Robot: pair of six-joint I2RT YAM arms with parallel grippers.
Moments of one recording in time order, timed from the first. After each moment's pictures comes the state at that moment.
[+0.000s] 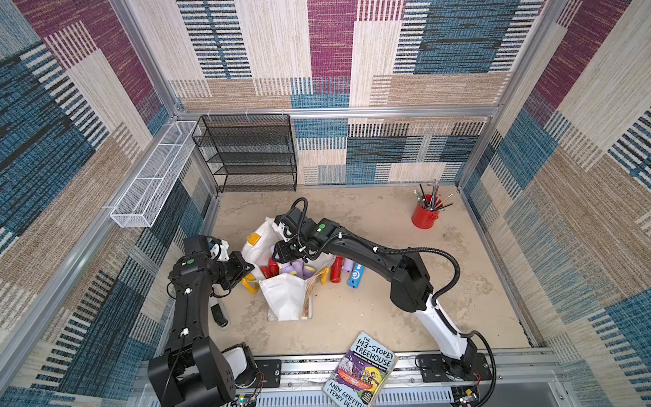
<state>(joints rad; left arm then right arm) 0.38 1.18 0.89 -0.88 0.63 -0.34 0.95 2.36 2.22 -0.75 -0.28 0.52</state>
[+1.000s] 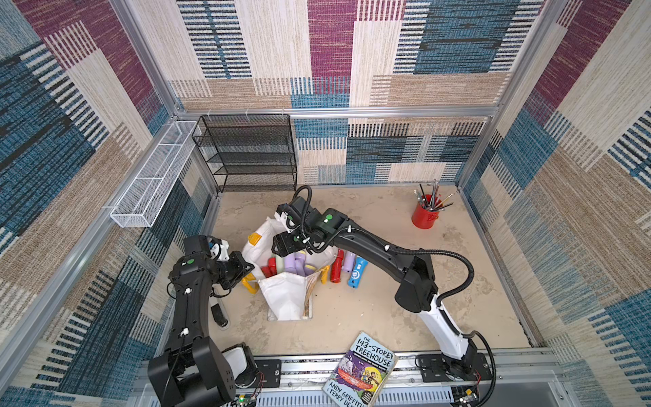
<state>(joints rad) 0.38 1.18 0.89 -0.88 0.63 -0.34 0.95 2.30 2.34 -0.89 -0.22 0.43</state>
